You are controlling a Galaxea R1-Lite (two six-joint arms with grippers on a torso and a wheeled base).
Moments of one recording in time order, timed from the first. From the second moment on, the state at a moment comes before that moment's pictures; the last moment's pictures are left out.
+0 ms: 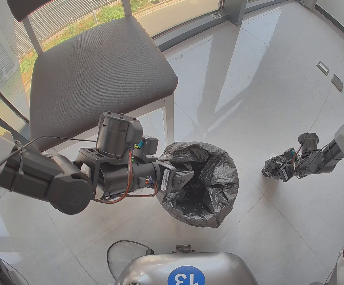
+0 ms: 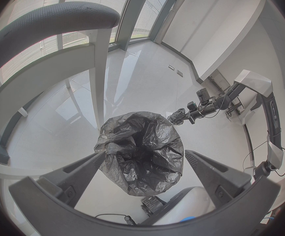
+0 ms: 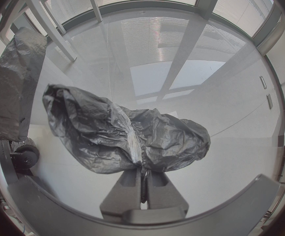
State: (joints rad) left arm -0.65 1.87 -1.02 -0.37 -0.06 -0.04; right arm -0.14 2.39 -1.28 -0.33 0.19 -0.54
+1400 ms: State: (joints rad) left arm -0.63 1.74 -0.78 -0.37 -0.05 -0.05; right arm 0.20 1.54 -0.87 -0.26 0.25 -0.56
